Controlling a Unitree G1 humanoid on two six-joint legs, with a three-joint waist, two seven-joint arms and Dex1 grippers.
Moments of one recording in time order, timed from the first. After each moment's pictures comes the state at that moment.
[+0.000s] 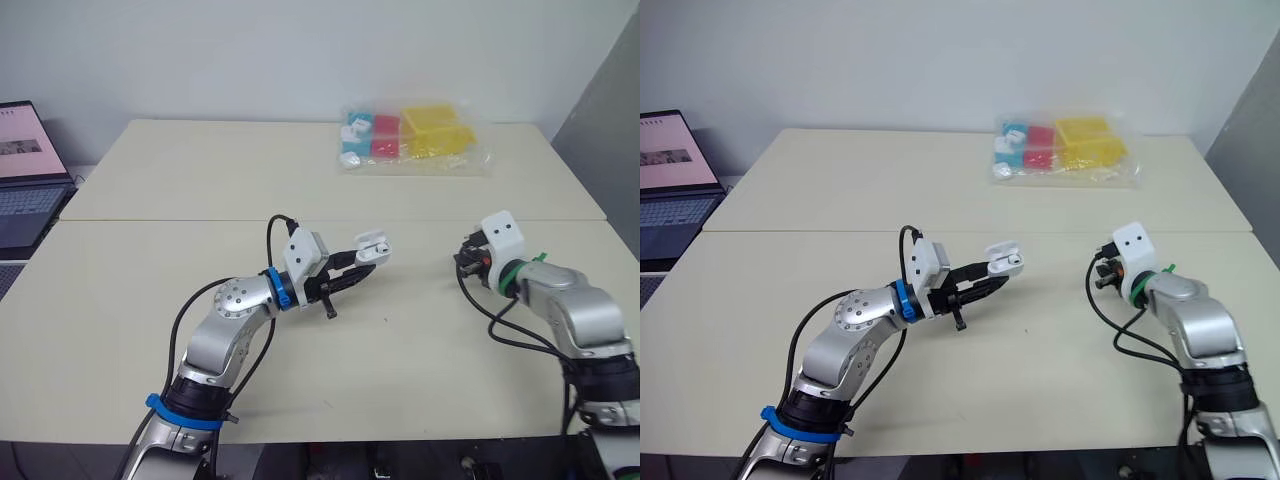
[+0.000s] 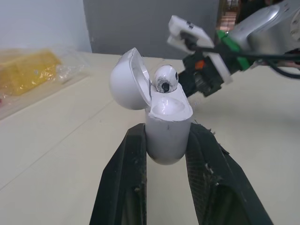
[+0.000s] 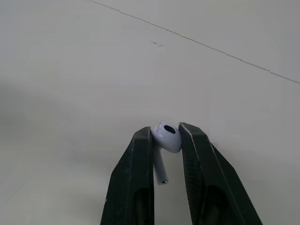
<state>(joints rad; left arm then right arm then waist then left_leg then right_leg) -0.38 0.34 -0.17 -0.15 -0.33 0.26 -0.84 -0.40 -0.69 0.01 -0.17 0.26 0.84 0.55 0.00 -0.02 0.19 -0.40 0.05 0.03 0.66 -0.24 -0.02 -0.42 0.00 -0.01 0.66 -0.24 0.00</state>
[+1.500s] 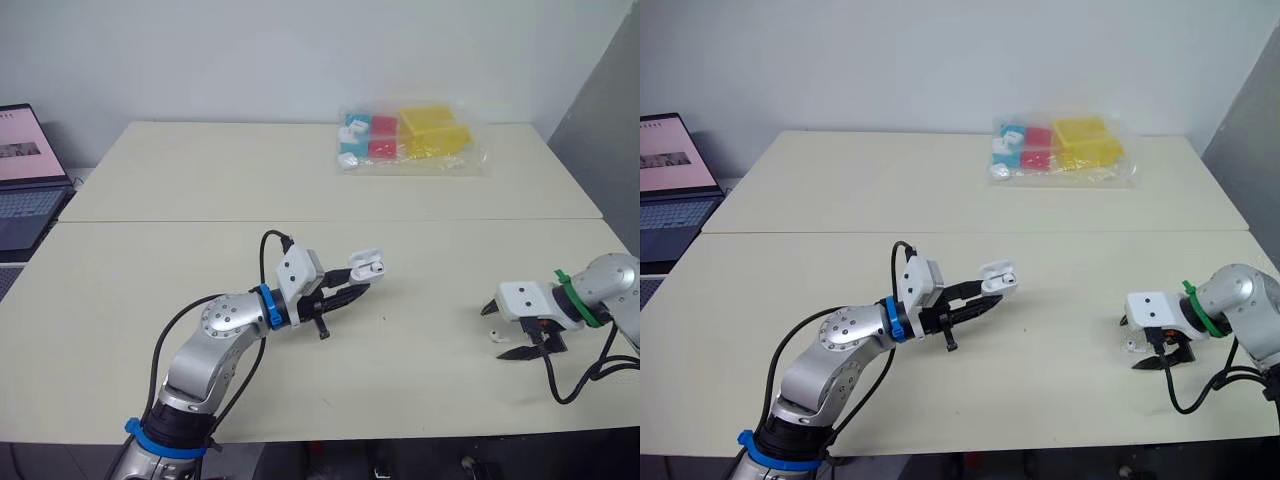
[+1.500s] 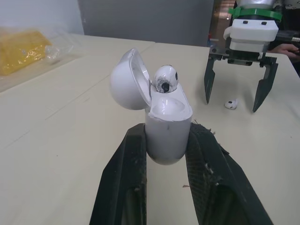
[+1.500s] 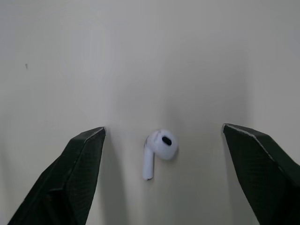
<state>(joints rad) -0.26 0.39 -0.17 -0.32 -0.34 0.37 -0.81 -0.41 -1.09 0.21 0.11 0.03 0.08 1.48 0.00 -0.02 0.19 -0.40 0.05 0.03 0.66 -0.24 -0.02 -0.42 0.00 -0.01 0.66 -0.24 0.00</state>
